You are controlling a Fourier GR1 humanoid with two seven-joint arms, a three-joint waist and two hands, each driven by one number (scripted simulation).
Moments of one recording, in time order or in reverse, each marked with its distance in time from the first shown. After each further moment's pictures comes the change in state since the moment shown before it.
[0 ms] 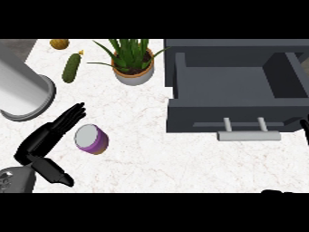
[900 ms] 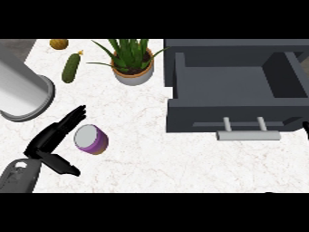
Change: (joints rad) left arm -0.142 0.047 -0.025 0.412 -0.127 0.111 -0.217; right arm 0.017 0.015 -0.008 -0.014 0.003 0.007 -0.024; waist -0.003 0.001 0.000
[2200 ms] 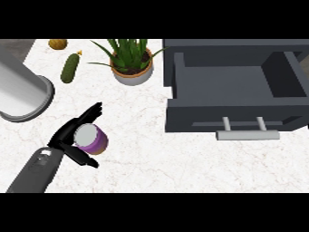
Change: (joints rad) left arm -0.187 -0.062 -0.042 0.333 -0.051 0.109 -0.136; right arm 0.017 0.005 -0.002 -0.063 -0.018 0.006 0.043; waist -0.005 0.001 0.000
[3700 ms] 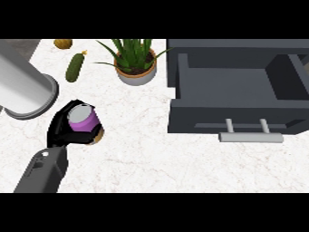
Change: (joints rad) left arm 0.072 -0.115 0.233 -0.245 0.265 0.296 0.204; right arm 0.046 0.009 -0.042 -0.069 -0.053 0.014 0.032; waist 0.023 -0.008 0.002
